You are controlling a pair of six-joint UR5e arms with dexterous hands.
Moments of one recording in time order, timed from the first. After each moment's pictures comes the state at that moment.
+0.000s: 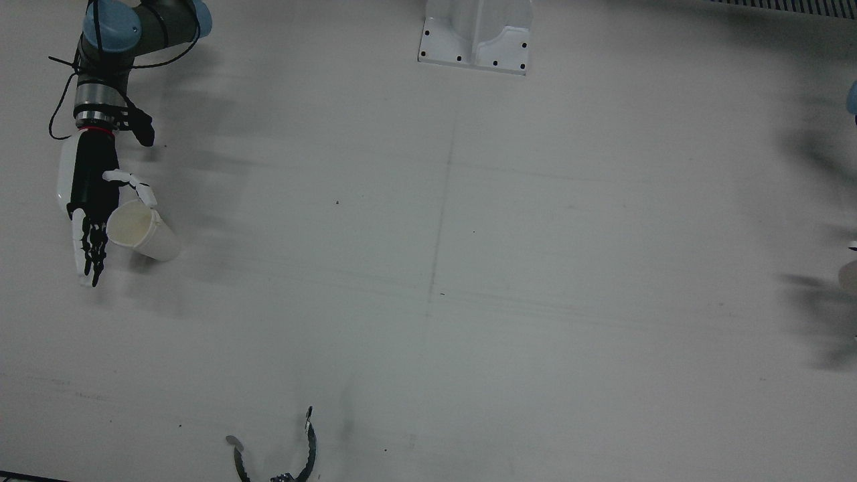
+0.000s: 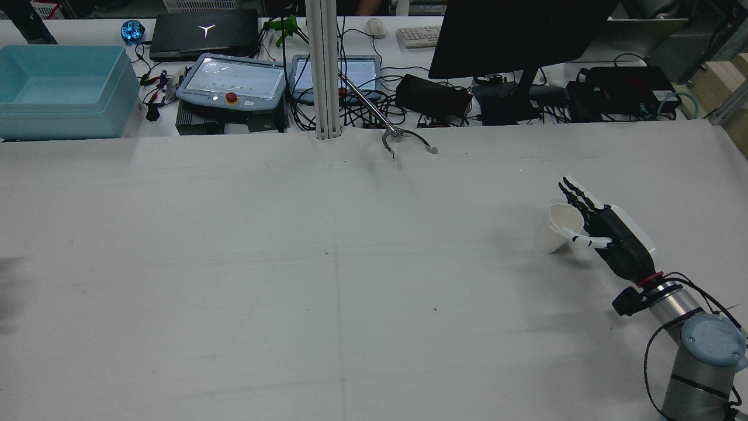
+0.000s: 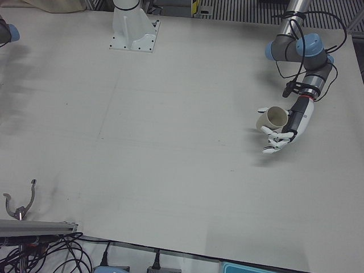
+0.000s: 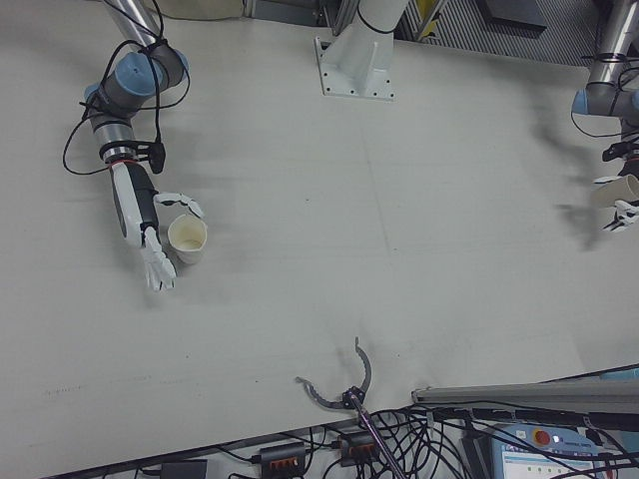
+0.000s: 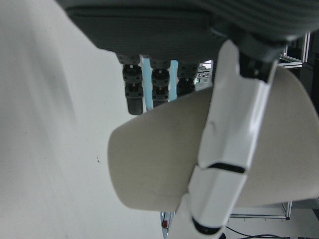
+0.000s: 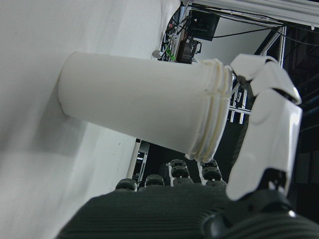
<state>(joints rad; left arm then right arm) -0.98 -1.31 -1.55 -0.40 1.36 0.12 0.66 -1.61 1.52 -2.86 -0.87 -0.34</state>
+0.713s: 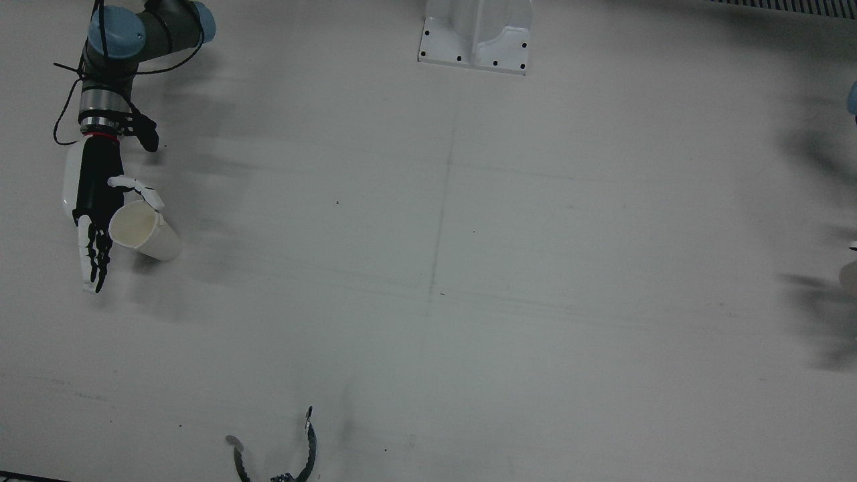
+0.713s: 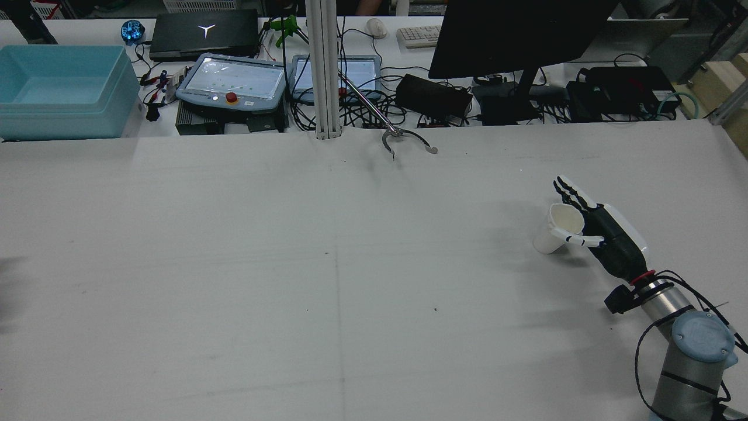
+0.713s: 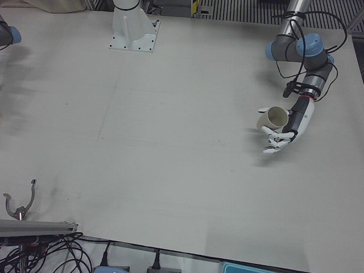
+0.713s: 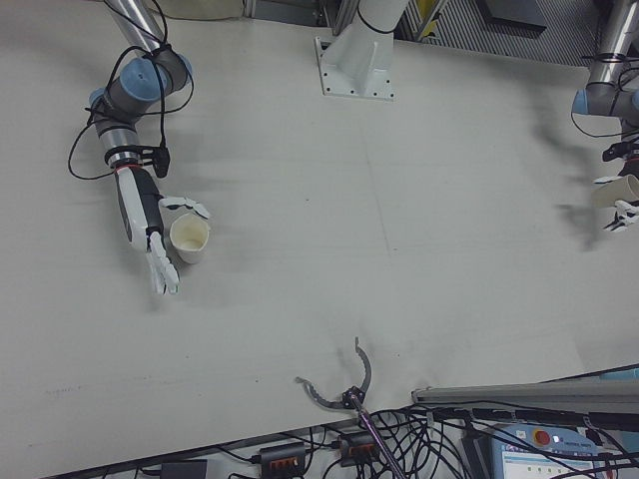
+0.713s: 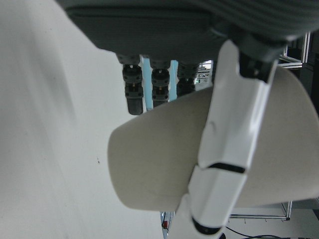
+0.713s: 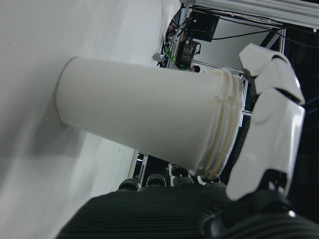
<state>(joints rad) -0.98 -1.31 -1.55 -0.40 1.36 0.12 0.66 -1.58 1.50 -2.86 -0.87 -0.35</state>
